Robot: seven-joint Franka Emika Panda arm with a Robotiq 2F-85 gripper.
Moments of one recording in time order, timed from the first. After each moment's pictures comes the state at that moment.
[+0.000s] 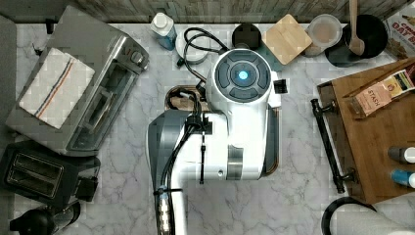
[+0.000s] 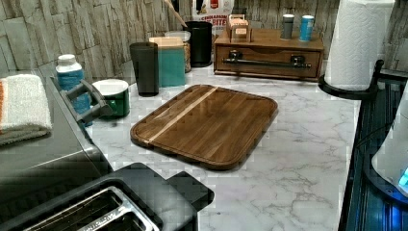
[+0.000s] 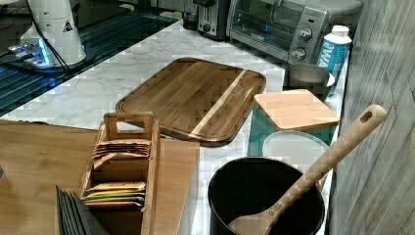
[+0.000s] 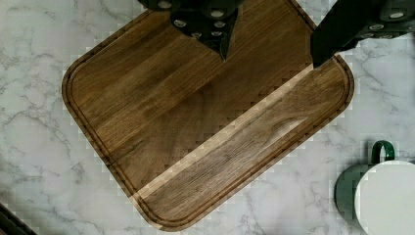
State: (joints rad) arm 0.04 0.00 -0.04 -1.86 0.03 0.26 -0.14
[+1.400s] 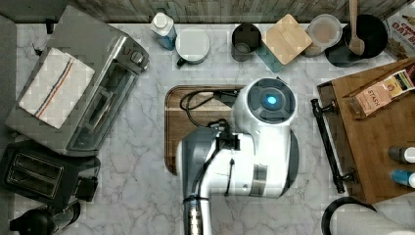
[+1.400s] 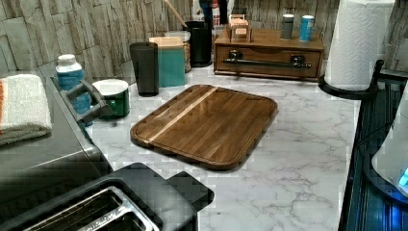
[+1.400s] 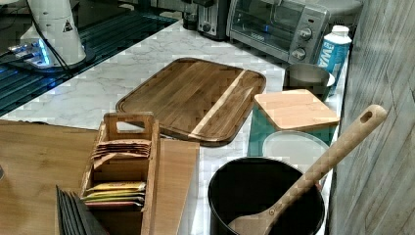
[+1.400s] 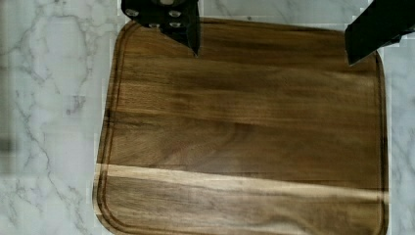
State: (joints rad) arm 0.00 -0.08 -0.09 -2.06 0.02 0.27 -0.99
